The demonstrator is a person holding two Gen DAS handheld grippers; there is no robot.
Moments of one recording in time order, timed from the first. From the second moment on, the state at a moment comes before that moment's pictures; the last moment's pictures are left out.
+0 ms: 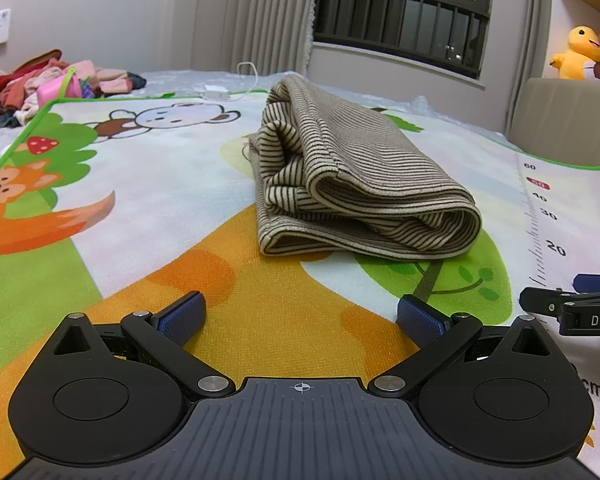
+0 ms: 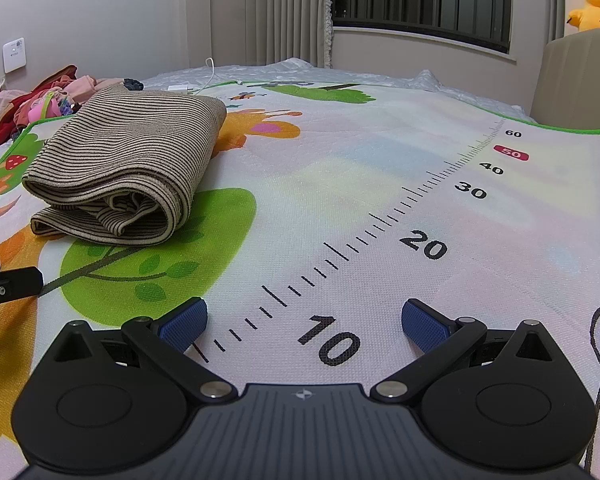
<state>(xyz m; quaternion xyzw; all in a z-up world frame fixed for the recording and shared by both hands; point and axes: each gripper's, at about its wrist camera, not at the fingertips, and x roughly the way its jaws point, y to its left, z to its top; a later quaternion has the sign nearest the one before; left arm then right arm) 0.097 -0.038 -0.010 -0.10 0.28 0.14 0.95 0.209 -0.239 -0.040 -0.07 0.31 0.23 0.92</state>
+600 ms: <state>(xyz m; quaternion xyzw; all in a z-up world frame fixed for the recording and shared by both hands) 0.095 -0.038 -0.011 -0.10 0.27 0.14 0.95 0.209 -0.239 -0.040 -0.07 0.31 0.23 0.92</state>
